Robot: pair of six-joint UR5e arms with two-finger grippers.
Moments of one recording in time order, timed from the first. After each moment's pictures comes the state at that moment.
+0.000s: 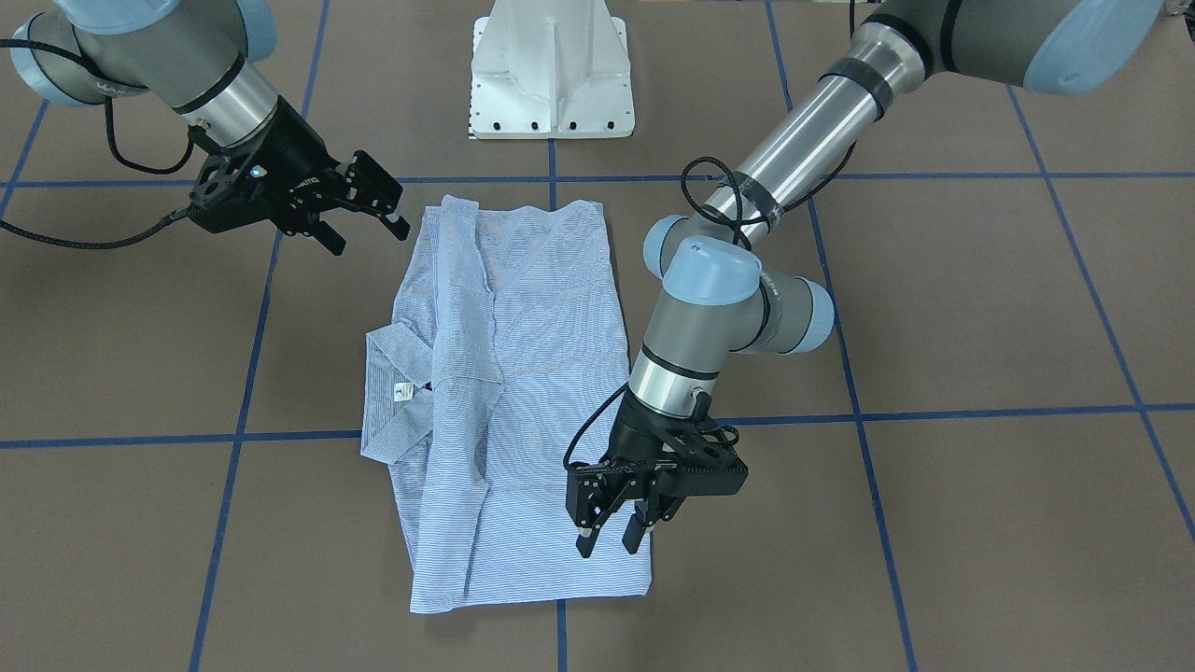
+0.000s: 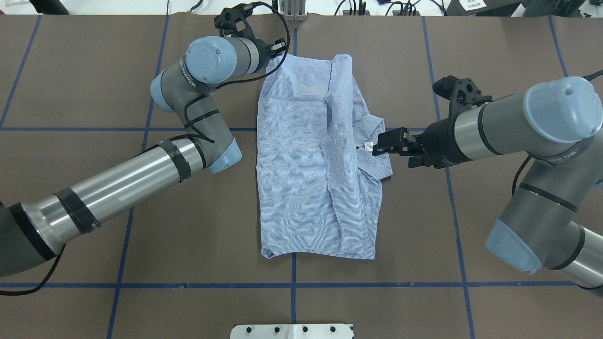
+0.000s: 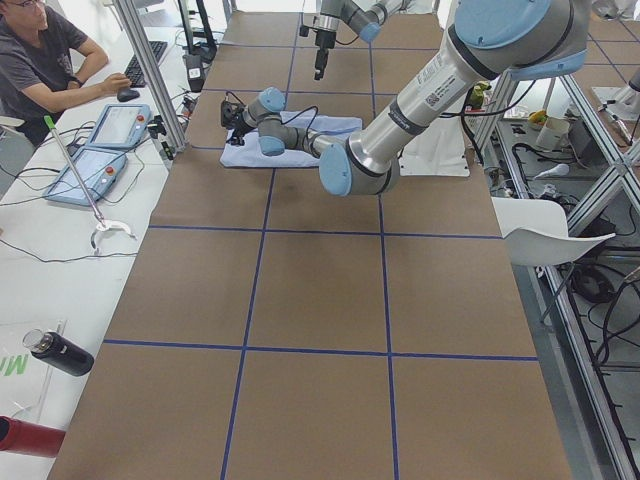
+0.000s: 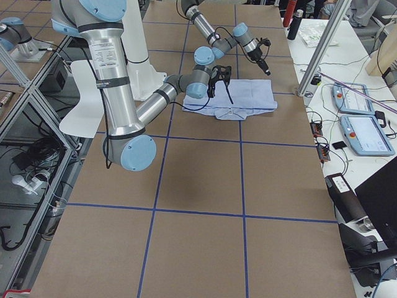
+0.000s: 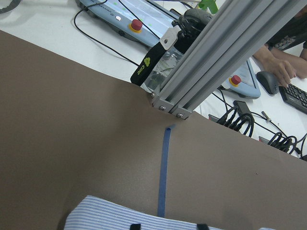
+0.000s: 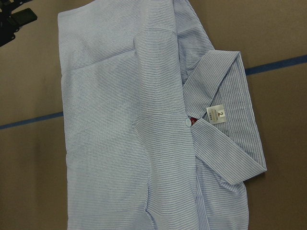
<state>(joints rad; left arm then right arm) -0.72 -2.56 -0.87 -2.59 -1.54 -1.43 0.71 -1.31 1.97 -1.05 2.03 1.41</state>
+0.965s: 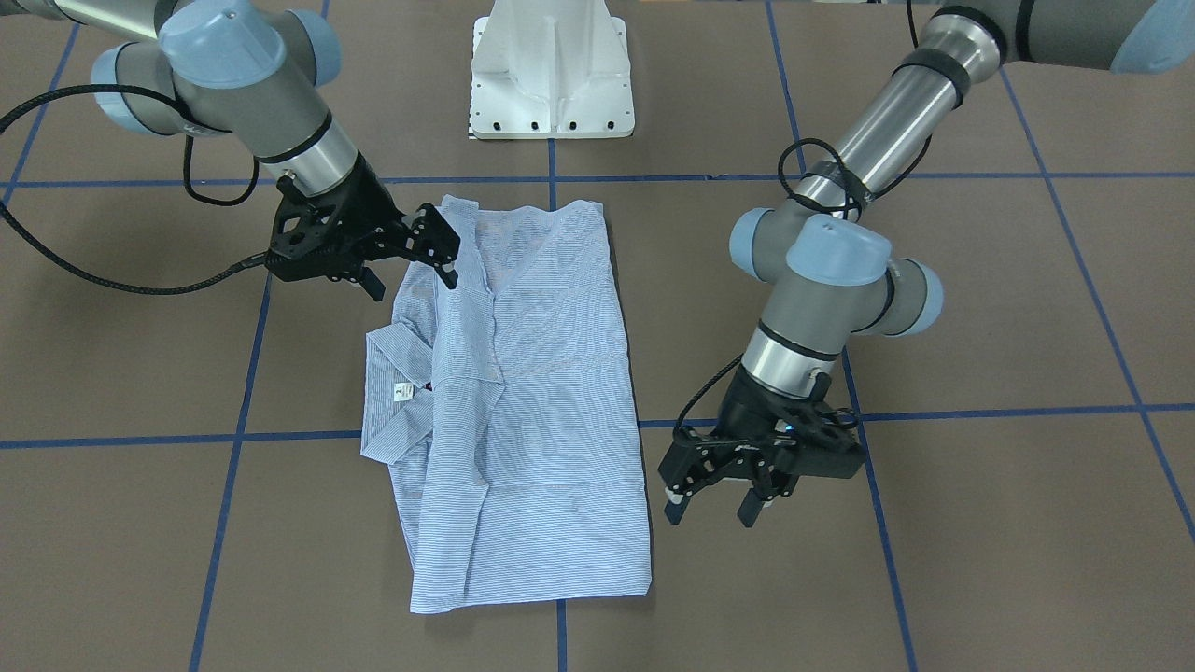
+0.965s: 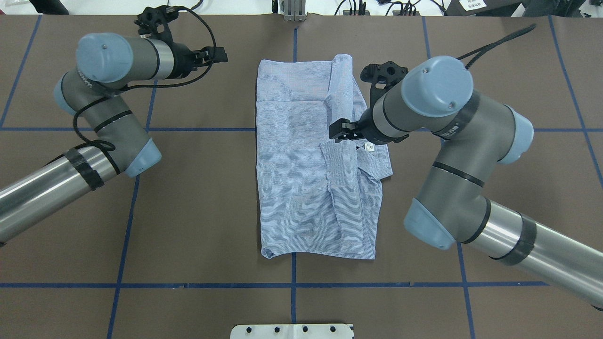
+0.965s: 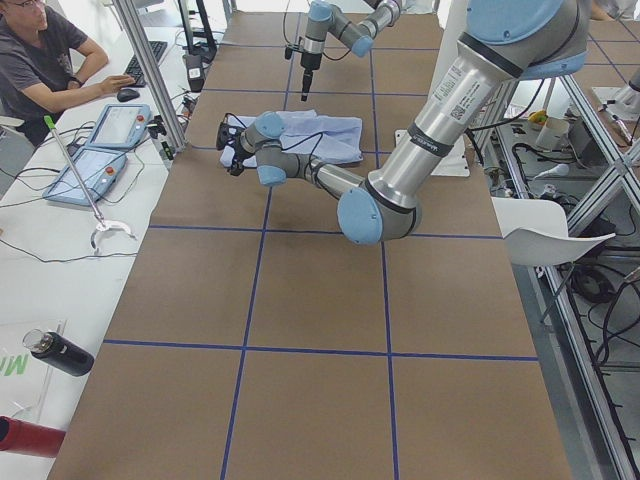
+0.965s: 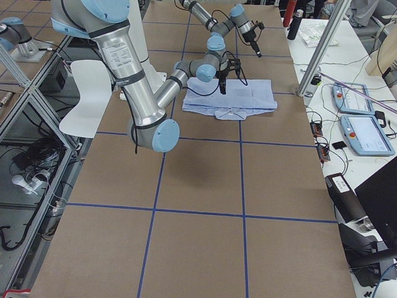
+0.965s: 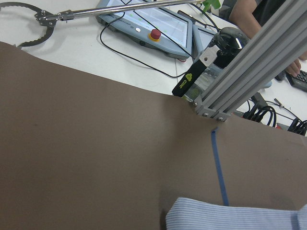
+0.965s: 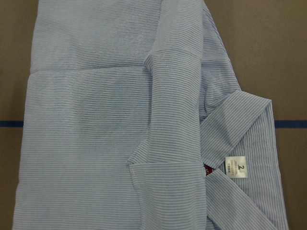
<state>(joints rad) -0.84 -2.18 -1.25 -2.57 -1.76 -1.27 0.65 -1.00 1.75 -1.41 1.87 1.15</state>
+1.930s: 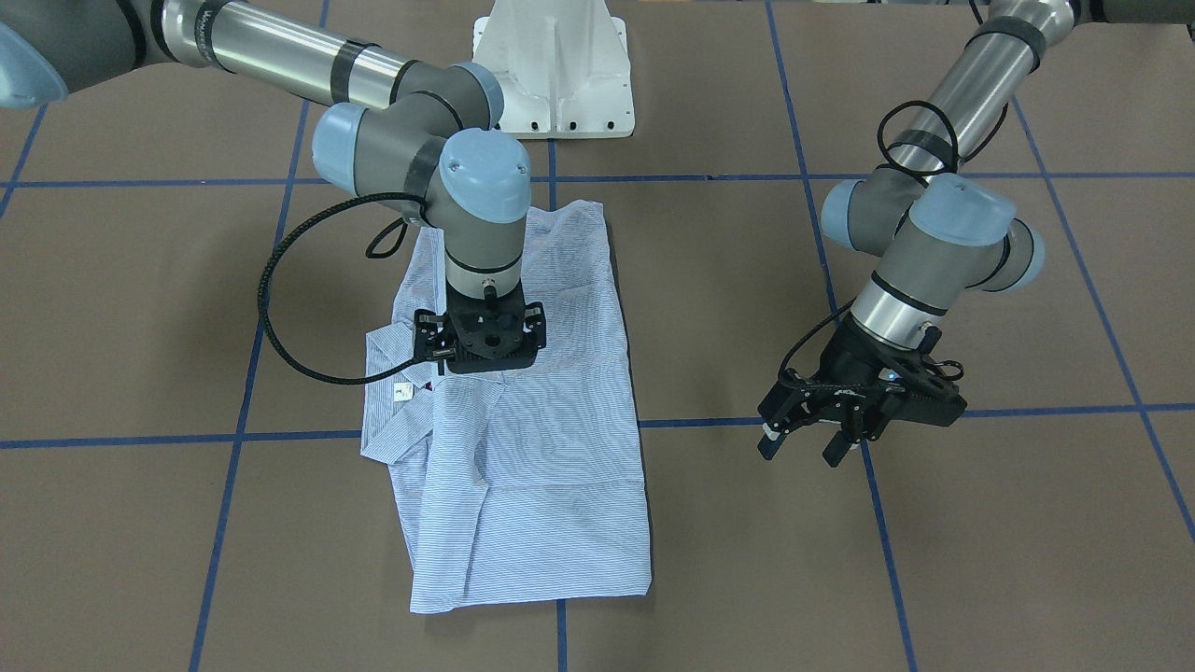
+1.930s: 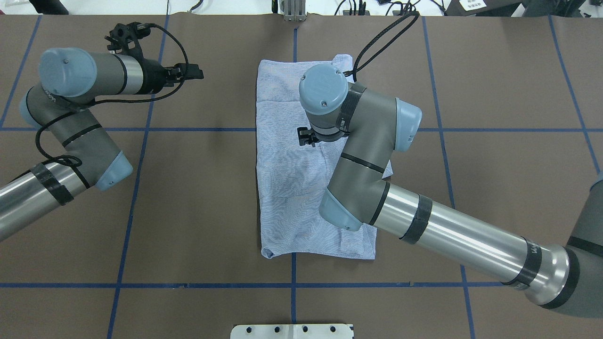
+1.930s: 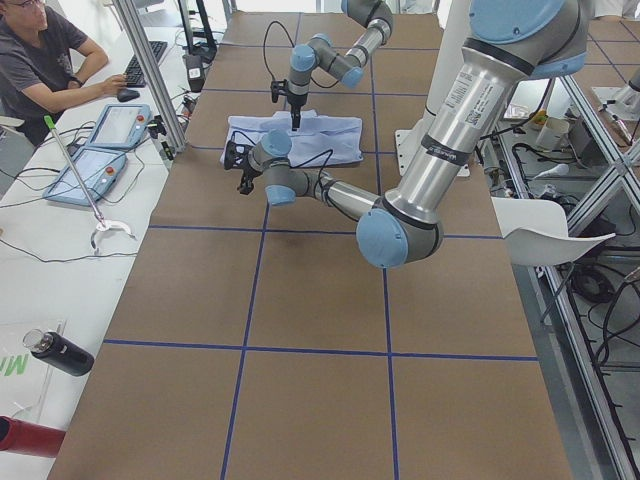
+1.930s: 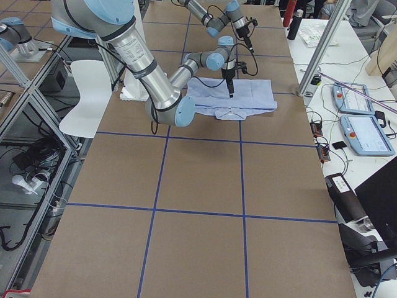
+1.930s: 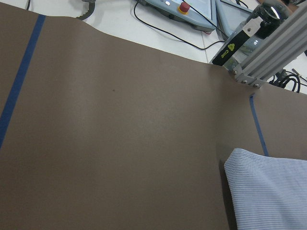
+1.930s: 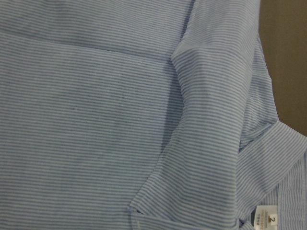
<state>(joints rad) -0.84 -2.09 -1.31 -2.58 -1.80 -1.26 0.58 -0.73 1.39 -1.62 1.73 0.97</state>
